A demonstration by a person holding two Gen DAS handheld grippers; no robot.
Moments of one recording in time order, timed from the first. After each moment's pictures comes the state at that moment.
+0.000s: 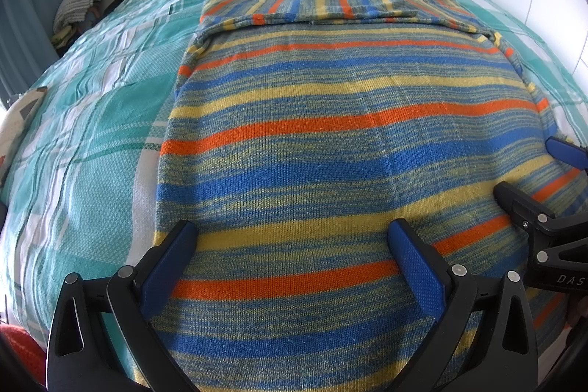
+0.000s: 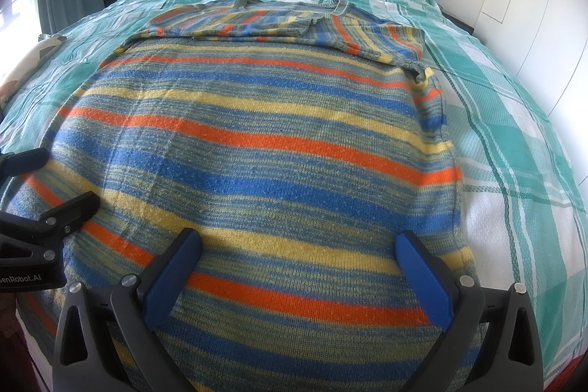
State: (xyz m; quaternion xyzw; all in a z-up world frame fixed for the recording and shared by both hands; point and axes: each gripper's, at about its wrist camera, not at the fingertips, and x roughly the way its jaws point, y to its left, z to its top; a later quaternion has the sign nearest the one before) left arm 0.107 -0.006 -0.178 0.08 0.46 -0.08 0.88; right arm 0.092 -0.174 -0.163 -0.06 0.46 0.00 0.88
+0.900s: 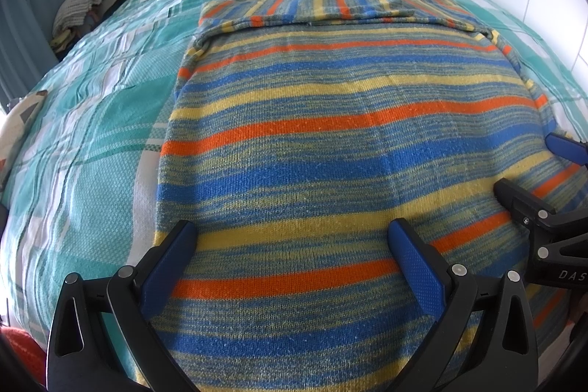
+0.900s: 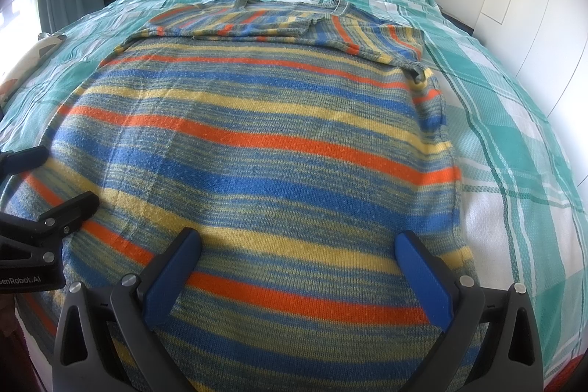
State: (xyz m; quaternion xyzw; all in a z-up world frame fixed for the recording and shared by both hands) left arm 0.106 -0.006 -0.177 0.09 0.46 -0.08 0.88; right arm 0.091 -0.173 -0.163 -0.06 0.46 0.00 0.88
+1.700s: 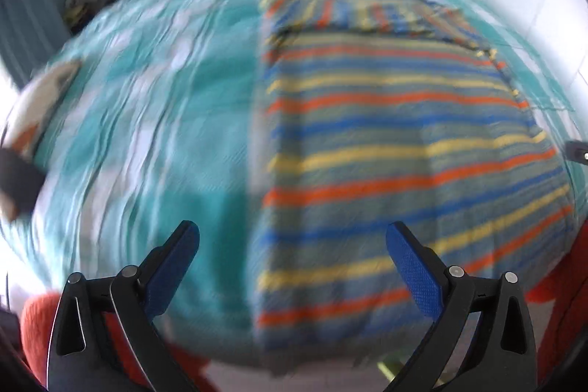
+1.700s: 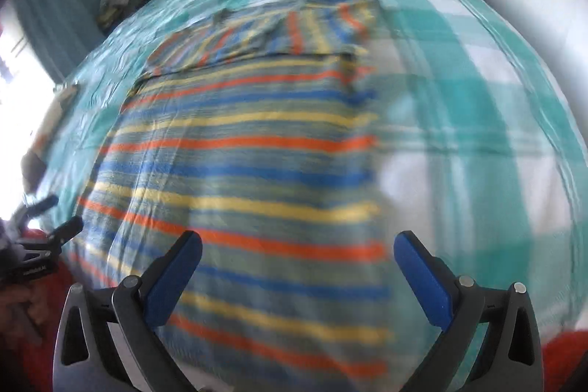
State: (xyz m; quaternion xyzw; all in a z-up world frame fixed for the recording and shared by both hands) left arm 0.054 0.073 -0.133 0.05 0.52 -0.05 0.85; right arm 0.057 -0.266 -0.096 0.08 0.54 0.02 0.84
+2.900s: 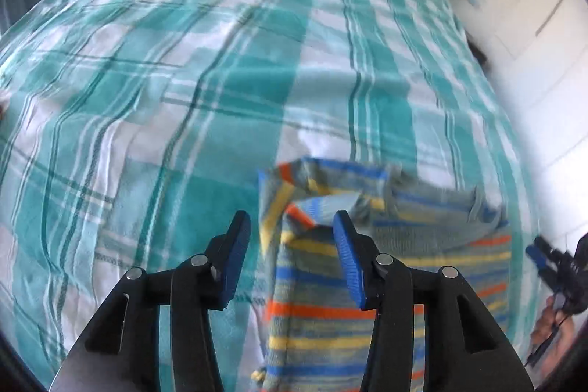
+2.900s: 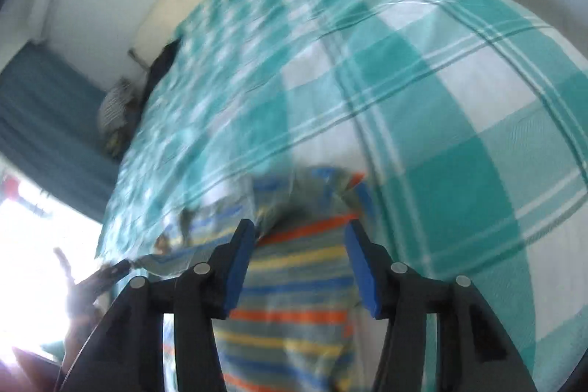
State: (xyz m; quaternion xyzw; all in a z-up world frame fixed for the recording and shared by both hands) left arm 0.398 0.088 -0.083 -0.13 0.50 -0.06 0.85; right arm 0.358 -0.388 -0.080 0.29 0.46 0.03 0.84
